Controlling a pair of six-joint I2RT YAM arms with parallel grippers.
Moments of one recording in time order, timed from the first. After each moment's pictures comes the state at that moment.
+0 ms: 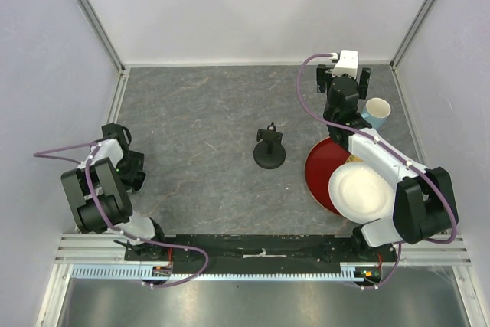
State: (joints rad) left arm 0.40 1.52 0.82 -0.71 -0.29 -1.01; right arm 0.34 1.44 1.00 0.41 0.68 -0.14
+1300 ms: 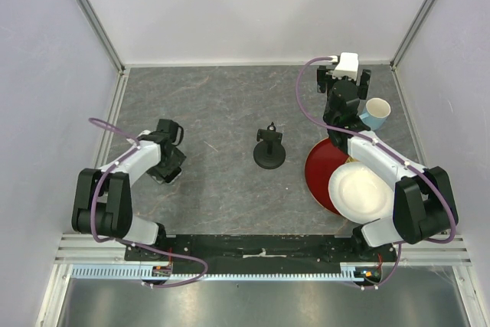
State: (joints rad) left arm -0.10 1.44 0.77 -0.65 -0.36 -1.01; right arm 0.35 1.44 0.95 0.52 0.68 -0.18
